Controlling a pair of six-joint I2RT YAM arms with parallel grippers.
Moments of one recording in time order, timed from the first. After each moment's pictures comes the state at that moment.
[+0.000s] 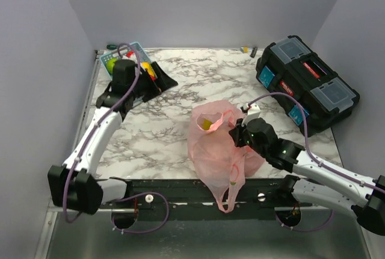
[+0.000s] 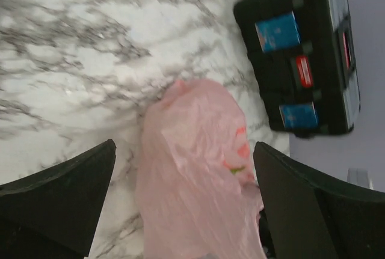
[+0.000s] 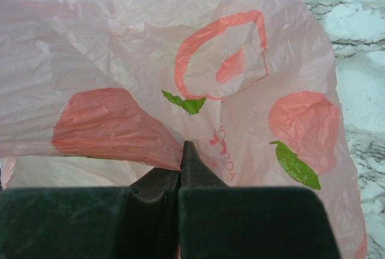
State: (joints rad) left arm -0.16 1.30 1.18 -0.38 0.35 -0.77; right arm 0.88 0.90 0.58 -0.20 0.31 0.42
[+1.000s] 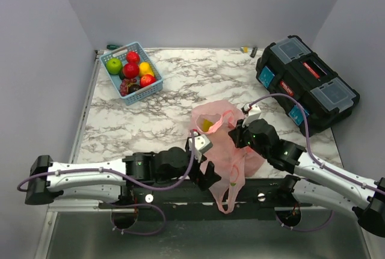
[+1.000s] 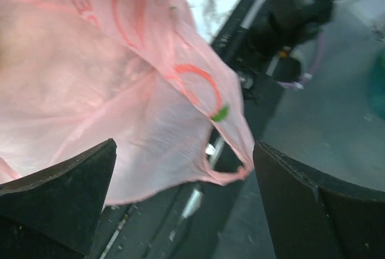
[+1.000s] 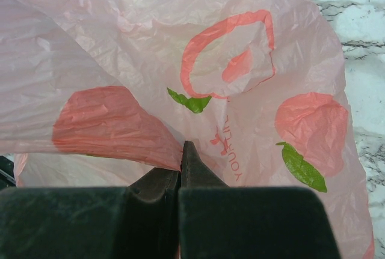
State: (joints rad) left arm -1.41 0.86 0.67 -0.18 -0.13 -0.50; right arm 0.88 0.86 0.56 -0.19 0.28 0.42
